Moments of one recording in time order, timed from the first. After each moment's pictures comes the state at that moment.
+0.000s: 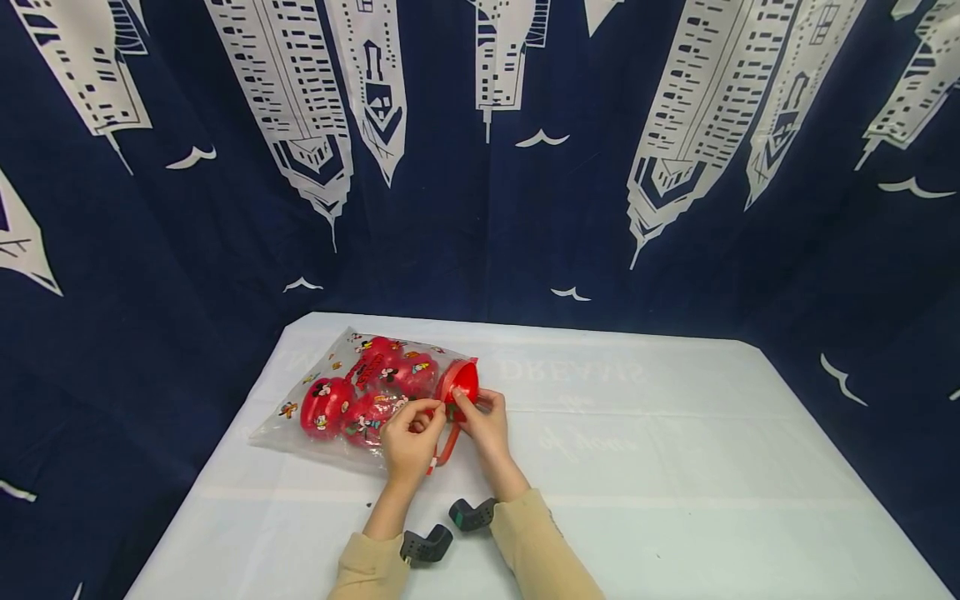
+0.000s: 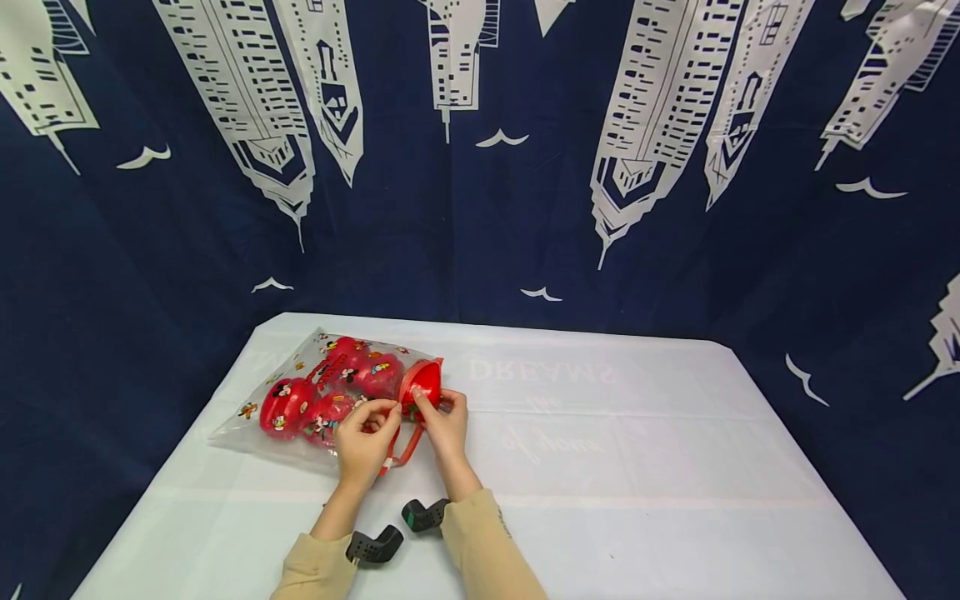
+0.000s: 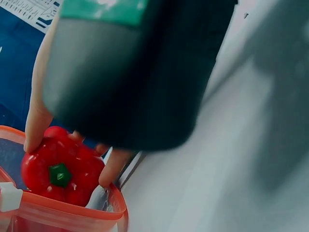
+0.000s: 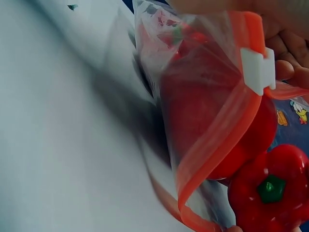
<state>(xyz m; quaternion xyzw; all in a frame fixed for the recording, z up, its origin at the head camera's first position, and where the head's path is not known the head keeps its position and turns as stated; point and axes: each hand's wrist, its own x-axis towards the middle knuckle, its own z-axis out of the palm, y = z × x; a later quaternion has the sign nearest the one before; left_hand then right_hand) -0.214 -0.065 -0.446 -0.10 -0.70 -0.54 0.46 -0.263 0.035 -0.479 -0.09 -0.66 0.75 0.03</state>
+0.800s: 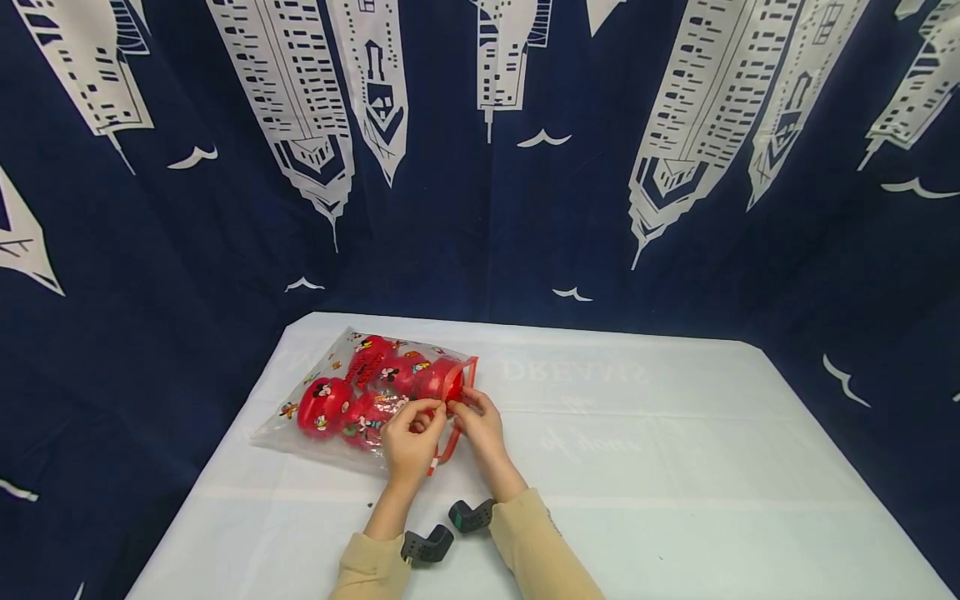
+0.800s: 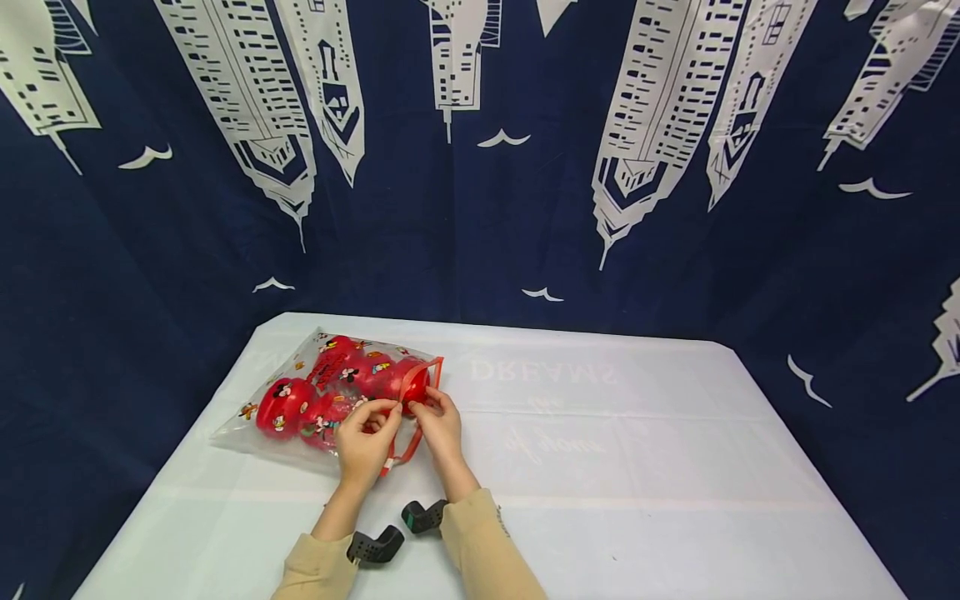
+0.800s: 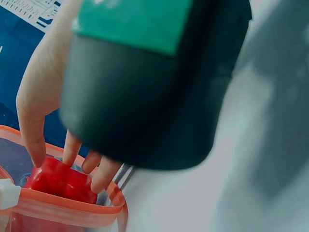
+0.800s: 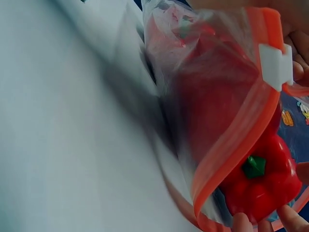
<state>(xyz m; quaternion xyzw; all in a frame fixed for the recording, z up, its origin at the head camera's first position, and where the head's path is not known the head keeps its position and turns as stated) -0.214 -0.067 -0.446 -0.10 -0.70 -0.55 0.45 -0.264 0.032 -0.479 -0.06 -0.69 0.72 0.00</state>
